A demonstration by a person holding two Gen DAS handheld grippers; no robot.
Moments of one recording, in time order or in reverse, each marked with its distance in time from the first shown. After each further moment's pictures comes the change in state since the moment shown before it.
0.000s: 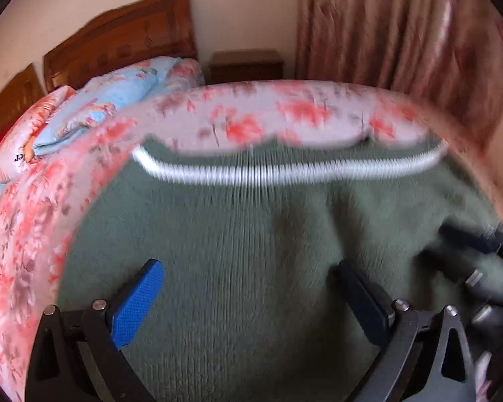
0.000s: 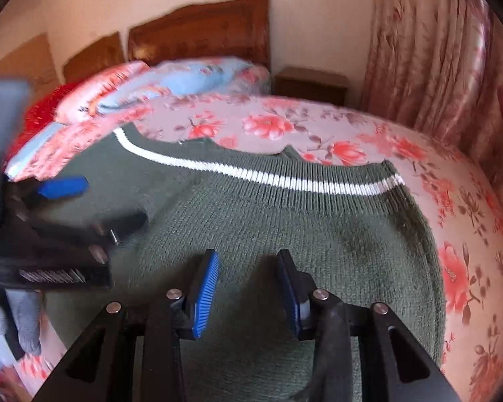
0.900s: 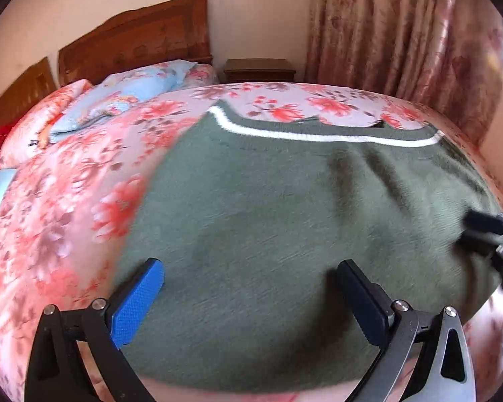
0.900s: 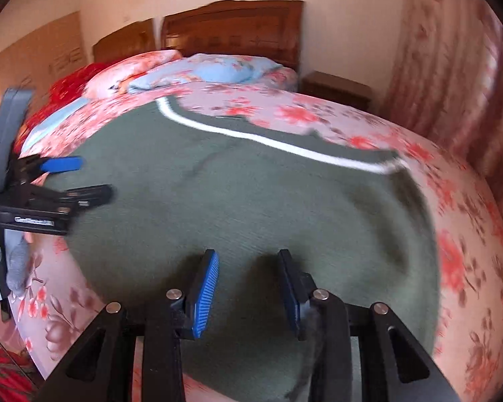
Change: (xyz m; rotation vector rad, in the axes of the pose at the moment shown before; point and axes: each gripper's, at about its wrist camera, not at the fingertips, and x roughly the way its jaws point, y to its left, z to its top) left arm -0.042 0.054 -0.053 -0.027 -0.027 0.061; right arm -0.031 0.001 -0.040 -0.103 0.015 0.033
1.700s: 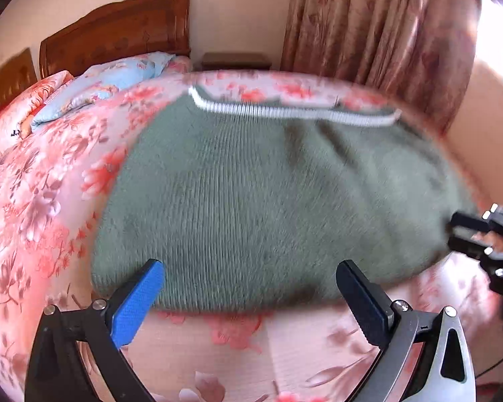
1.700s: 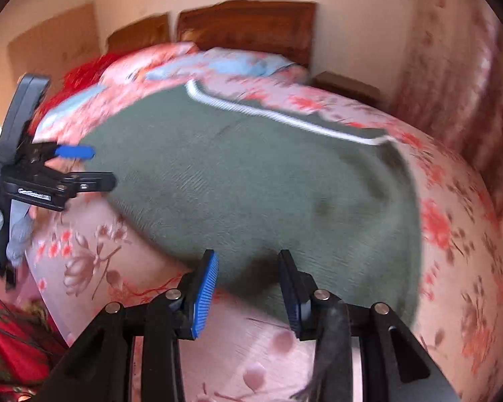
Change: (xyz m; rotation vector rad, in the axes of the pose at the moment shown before) left arm -0.041 -0.009 -0.030 0.000 -0.004 -0.158; right arm -0.046 0.015 -0.045 -0.044 -0.021 0.034
